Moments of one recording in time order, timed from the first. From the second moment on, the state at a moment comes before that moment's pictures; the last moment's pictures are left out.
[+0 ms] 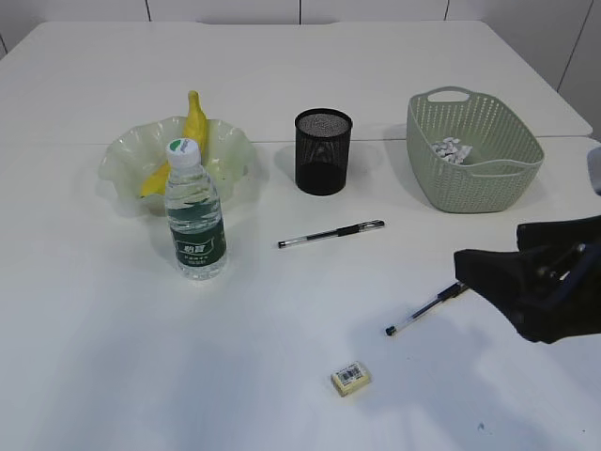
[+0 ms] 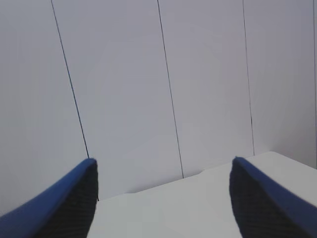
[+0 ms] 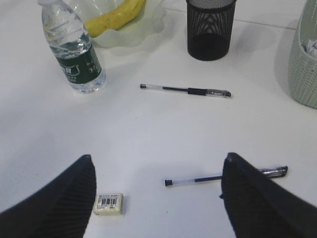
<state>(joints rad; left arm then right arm) 0.00 1.09 -1.14 -1.79 0.22 1.86 0.37 1.02 -0.42 1.80 0.16 -1.79</state>
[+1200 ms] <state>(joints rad) 0.00 1.05 -1.14 -1.80 0.25 1.86 0.37 1.01 -0.39 1.79 0.16 -1.77</state>
